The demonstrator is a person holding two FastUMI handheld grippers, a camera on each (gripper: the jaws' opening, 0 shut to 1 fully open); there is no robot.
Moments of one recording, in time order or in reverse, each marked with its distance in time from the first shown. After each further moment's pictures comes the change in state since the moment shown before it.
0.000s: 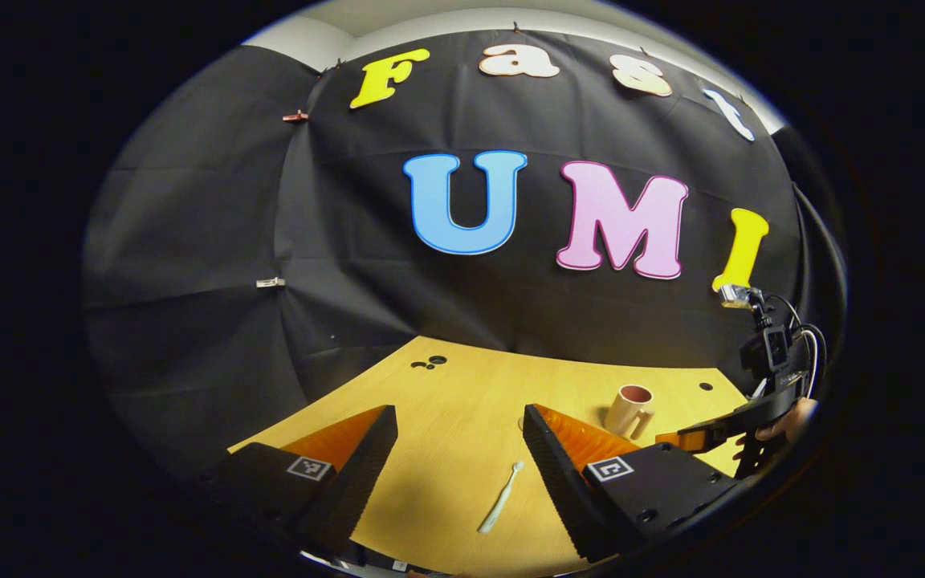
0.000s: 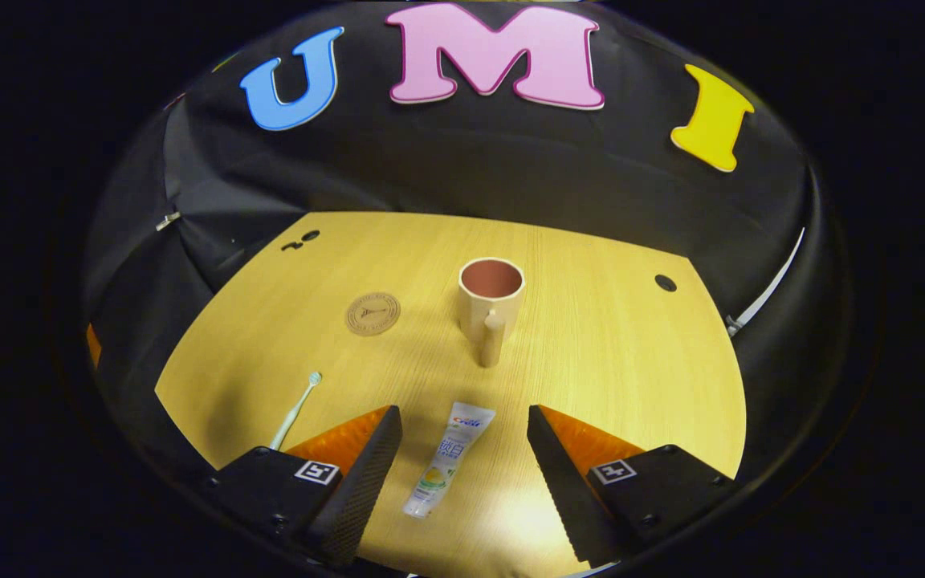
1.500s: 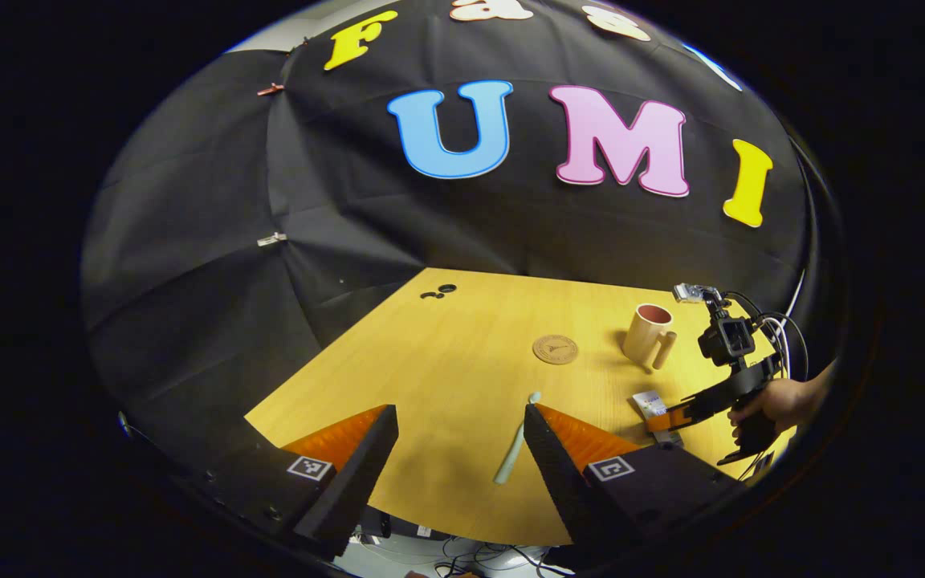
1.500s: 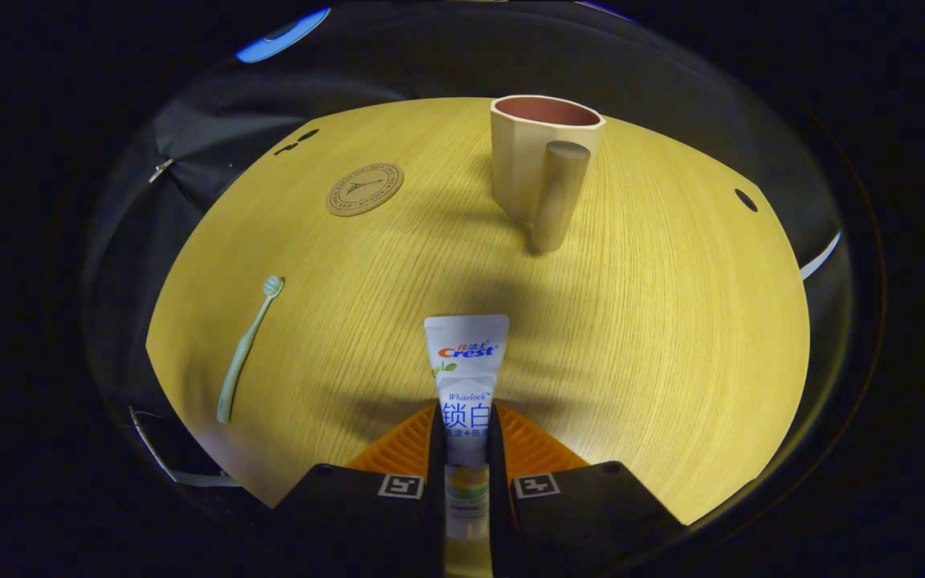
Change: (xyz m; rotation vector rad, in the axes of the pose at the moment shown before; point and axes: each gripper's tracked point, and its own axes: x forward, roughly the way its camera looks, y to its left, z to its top) left arm 0.002 -0.018 -0.082 0.094 0.266 0.008; right arm 0.081 0.014 -0.098 0.019 0.326 0.145
